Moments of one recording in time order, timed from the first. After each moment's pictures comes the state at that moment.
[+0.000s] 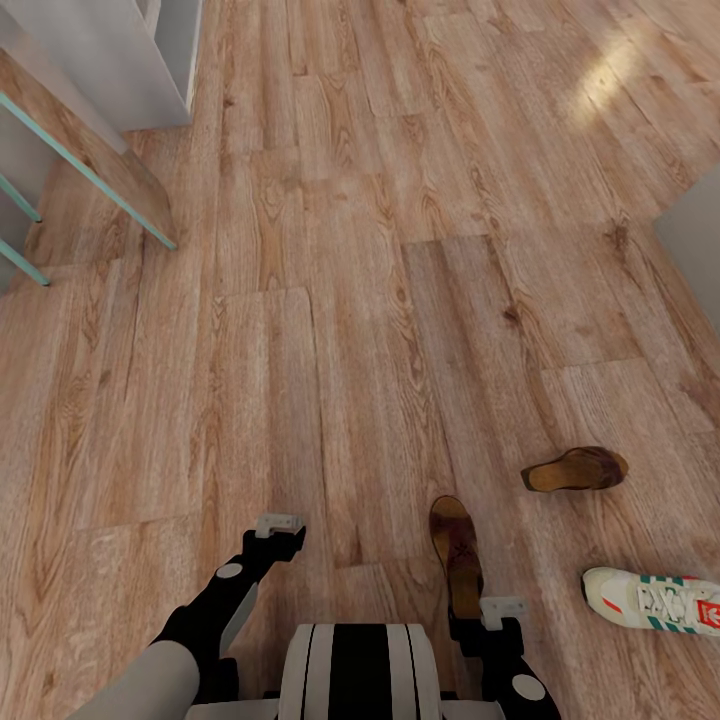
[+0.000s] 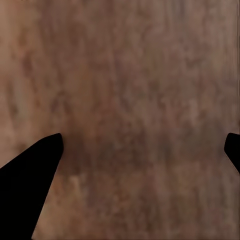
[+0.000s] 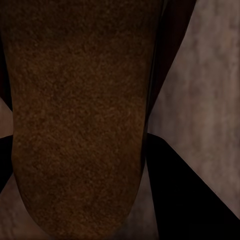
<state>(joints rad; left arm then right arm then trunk) -0.62 -0.05 -0.07 -0.50 0.01 -0.03 -0.05 -0.19 0.07 -0.05 -0.93 0.15 0.06 -0.05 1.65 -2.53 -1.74</state>
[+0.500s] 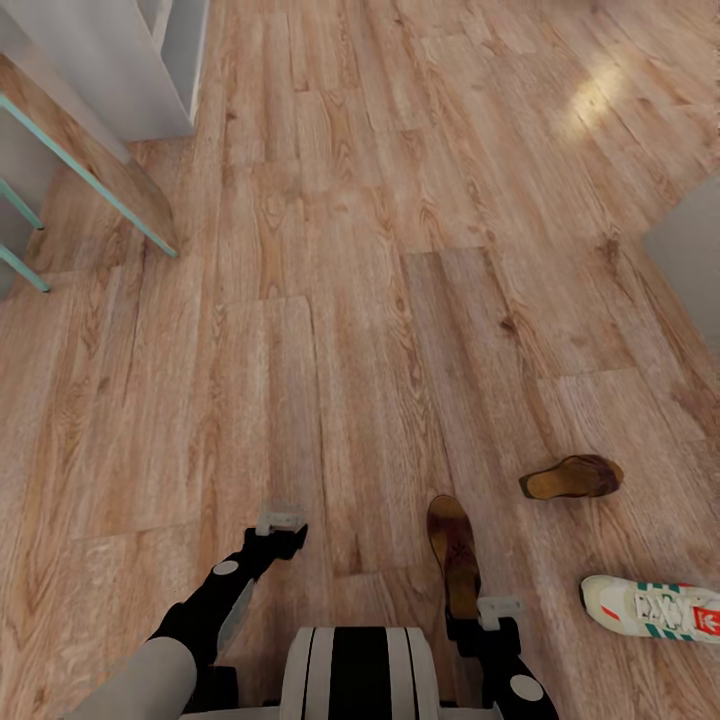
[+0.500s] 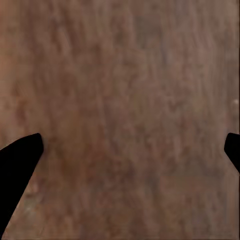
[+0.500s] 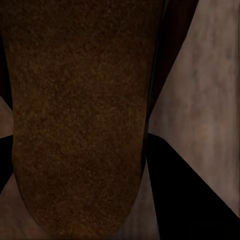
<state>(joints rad) -0.63 -0.04 -0.06 -0.50 0.01 -0.03 -0.11 -0.19 0.08 -0.04 -0.93 0.15 0.06 -0.04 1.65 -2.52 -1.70</state>
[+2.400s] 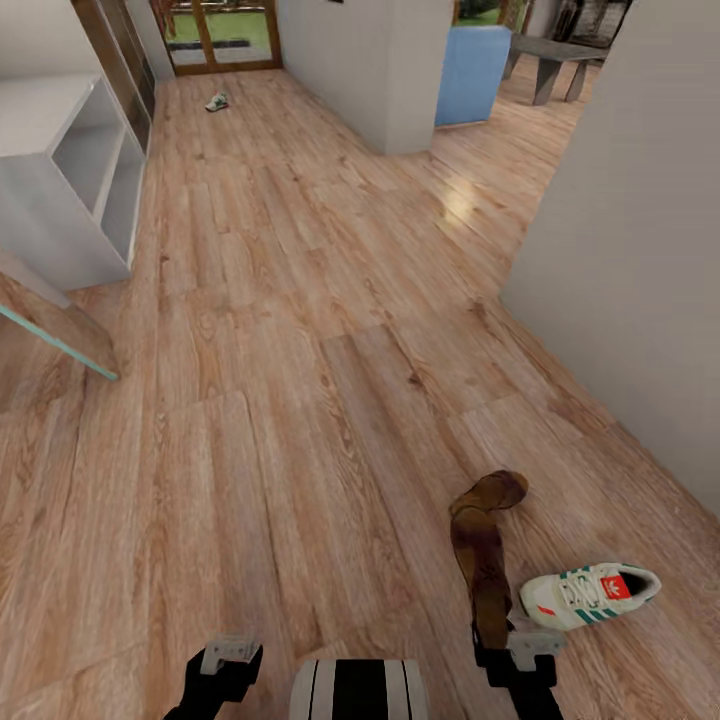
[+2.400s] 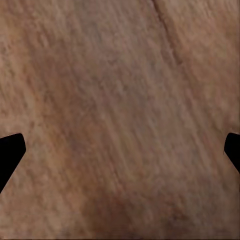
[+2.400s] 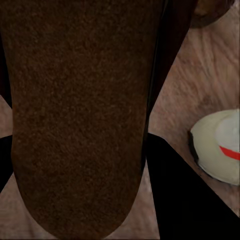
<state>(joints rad) -0.31 0.04 -0.03 -0.44 0.03 -0.28 -0.07 -0.06 0.02 -0.05 -0.95 0.16 -0.26 -0.07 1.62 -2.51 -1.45</state>
